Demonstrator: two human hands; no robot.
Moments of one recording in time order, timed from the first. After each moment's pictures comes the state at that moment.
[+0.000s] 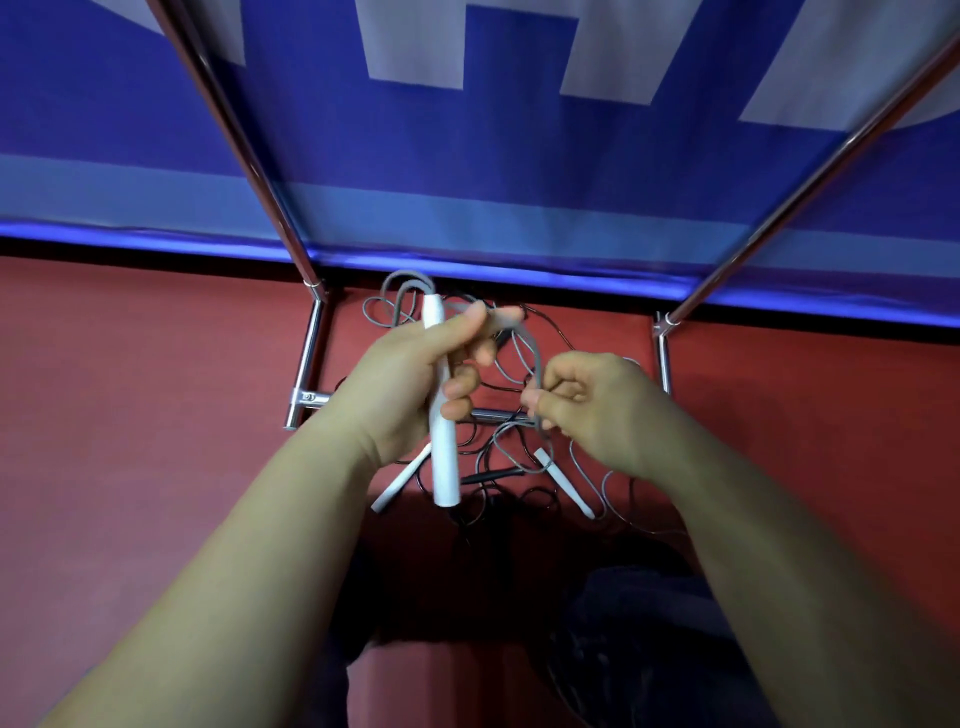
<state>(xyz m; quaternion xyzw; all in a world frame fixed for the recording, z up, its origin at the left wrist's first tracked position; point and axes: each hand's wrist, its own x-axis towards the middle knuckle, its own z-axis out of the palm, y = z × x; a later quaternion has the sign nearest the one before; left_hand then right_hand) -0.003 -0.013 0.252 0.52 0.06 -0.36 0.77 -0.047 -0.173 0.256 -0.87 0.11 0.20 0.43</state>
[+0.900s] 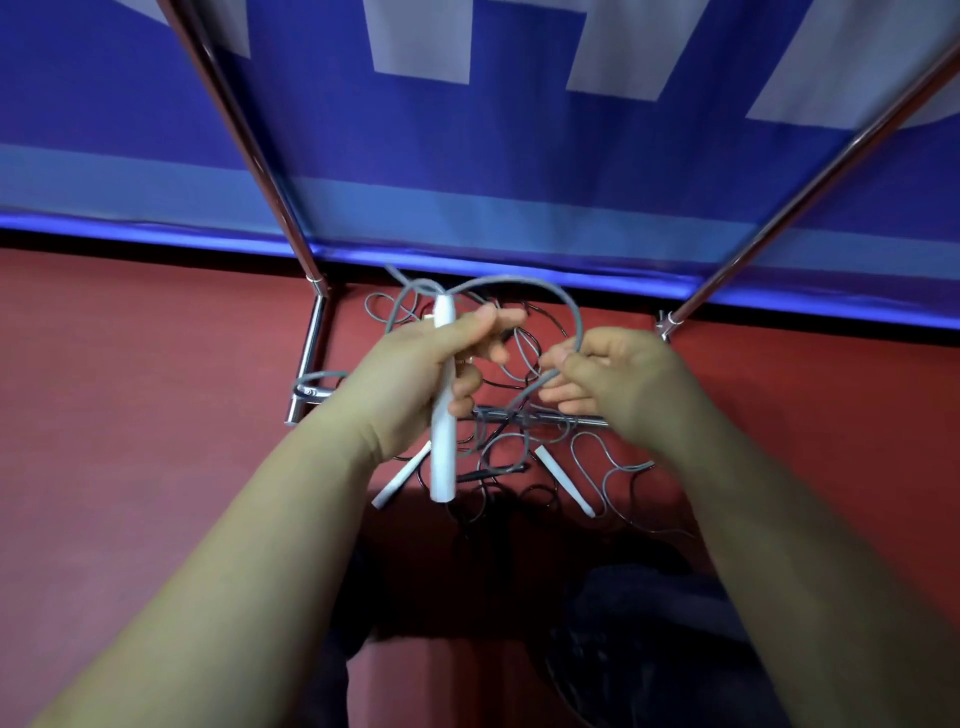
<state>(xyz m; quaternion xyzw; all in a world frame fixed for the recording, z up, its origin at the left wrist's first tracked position) -0.003 -0.012 0.251 0.55 0.05 -0.36 0.75 -0.040 -0.177 0.256 -0.78 0.21 0.16 0.57</state>
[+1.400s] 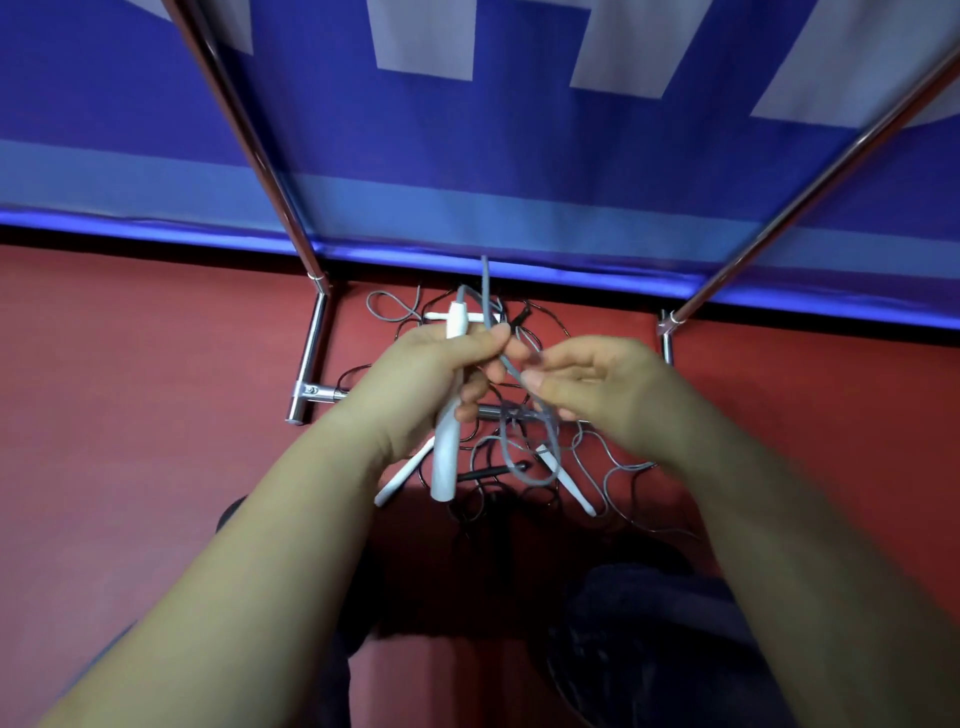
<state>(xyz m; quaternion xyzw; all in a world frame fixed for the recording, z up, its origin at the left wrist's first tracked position) -0.008 -0.015 0.252 0.58 0.05 -0.35 0.73 -0.044 -0.174 0.267 -0.78 0.14 0.20 0.58</state>
